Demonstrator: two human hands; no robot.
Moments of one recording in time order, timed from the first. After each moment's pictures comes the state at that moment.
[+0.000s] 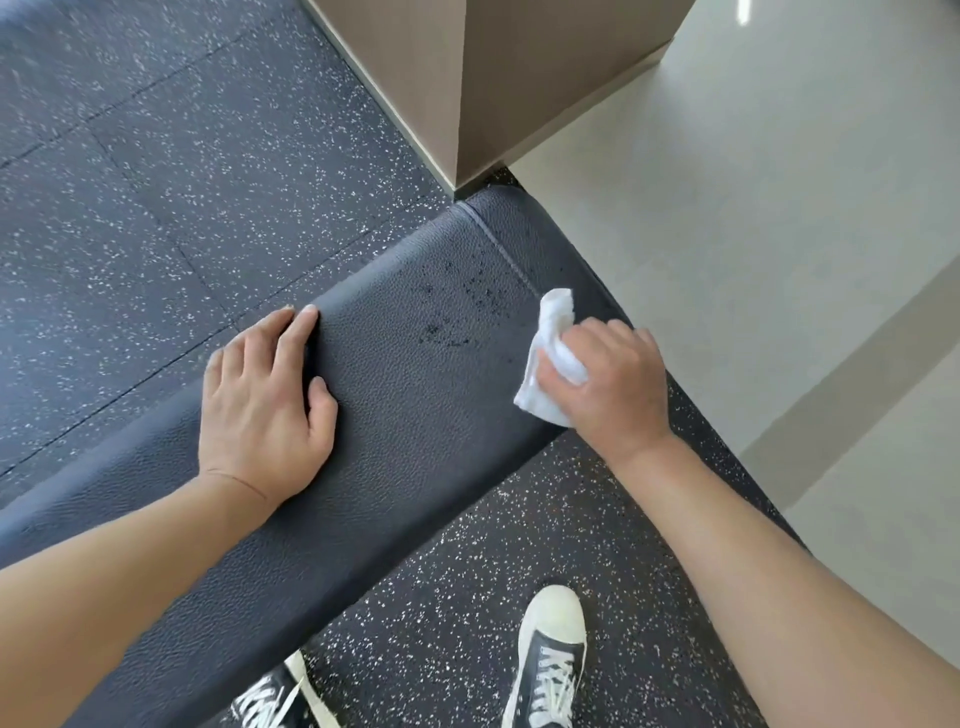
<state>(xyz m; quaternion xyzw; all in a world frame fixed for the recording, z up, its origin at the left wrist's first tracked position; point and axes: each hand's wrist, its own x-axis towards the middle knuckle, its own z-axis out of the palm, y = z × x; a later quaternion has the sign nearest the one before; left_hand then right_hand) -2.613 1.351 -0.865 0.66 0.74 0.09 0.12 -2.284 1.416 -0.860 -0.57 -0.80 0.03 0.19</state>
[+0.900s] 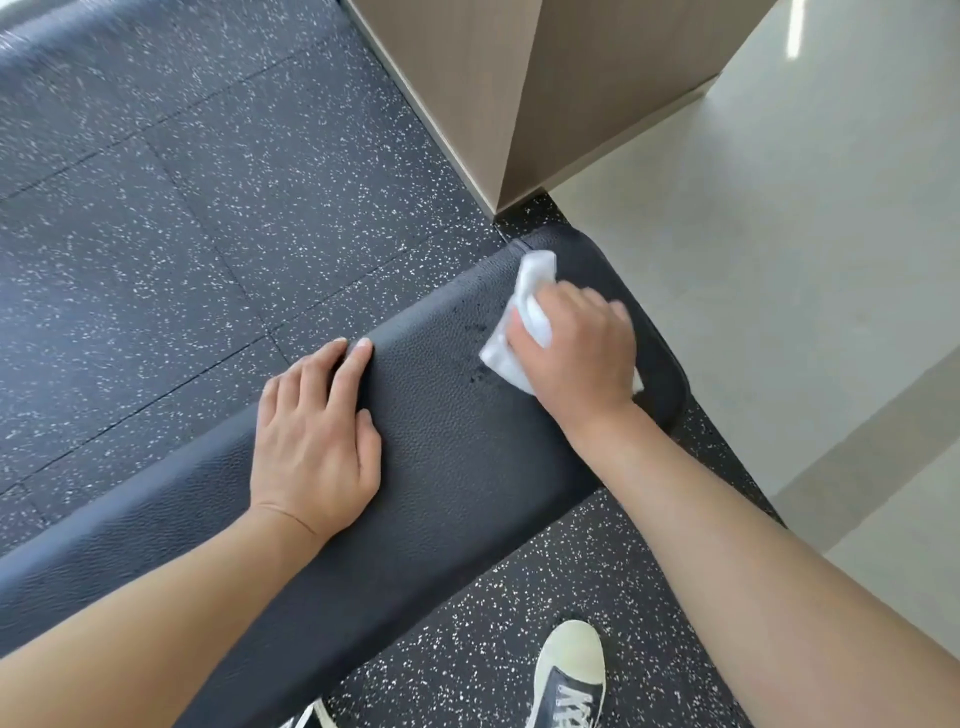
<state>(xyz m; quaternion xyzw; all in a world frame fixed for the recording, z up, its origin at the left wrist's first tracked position) -2.616 1.351 -0.865 0.66 0.74 0.08 0.12 -2.379 1.480 -0.862 -0.61 -0.77 0.03 0.19</state>
